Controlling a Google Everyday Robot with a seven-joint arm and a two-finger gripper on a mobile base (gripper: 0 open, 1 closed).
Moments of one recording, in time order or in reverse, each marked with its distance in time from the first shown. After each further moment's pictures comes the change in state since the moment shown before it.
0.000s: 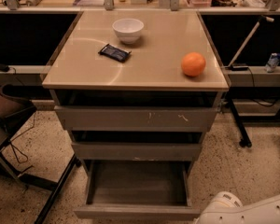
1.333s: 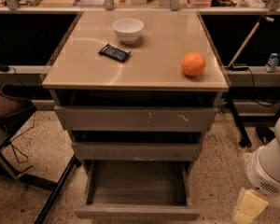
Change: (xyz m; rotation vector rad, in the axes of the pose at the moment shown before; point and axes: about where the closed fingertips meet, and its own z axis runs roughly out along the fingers) arm 0.024 -0.054 -0.318 0.193 -0.087 0.140
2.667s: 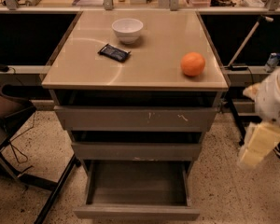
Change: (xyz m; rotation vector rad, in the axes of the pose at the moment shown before) arm -0.088 -0.051 -0.162 0.132 -0.114 -0.157
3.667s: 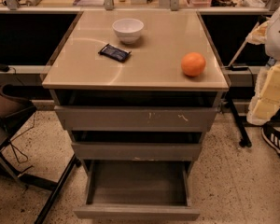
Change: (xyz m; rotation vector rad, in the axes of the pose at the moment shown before) arm -0.053 -0.027 -0.098 0.076 0.014 -0.120
